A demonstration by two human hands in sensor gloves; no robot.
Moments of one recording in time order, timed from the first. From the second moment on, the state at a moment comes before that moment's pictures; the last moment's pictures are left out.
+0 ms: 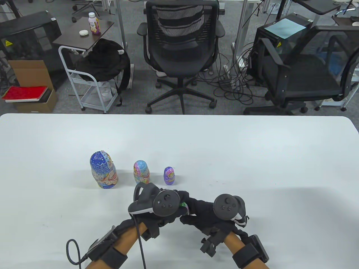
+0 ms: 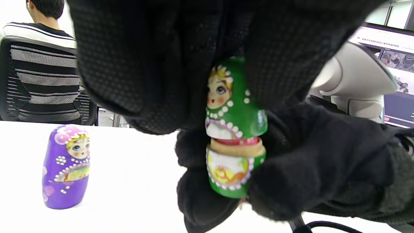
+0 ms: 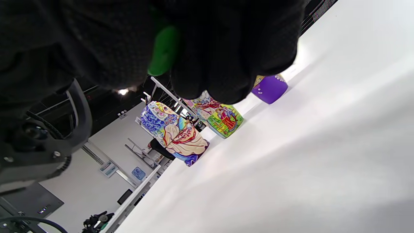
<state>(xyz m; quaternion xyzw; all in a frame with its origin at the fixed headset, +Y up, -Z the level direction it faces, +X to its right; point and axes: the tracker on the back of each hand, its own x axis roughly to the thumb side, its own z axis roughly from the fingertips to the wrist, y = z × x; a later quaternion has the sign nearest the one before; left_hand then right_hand) -0.083 -0.637 -0.313 0.02 -0.36 0.10 0.93 0.100 -0.744 -0.326 0.29 0.04 0.85 0.43</state>
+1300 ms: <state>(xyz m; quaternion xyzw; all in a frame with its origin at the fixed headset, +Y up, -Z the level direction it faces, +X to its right) -0.156 -0.733 -0.337 -0.05 -0.22 -0.07 0.97 0.108 -0.746 -0.329 0.27 0.02 0.86 0.42</state>
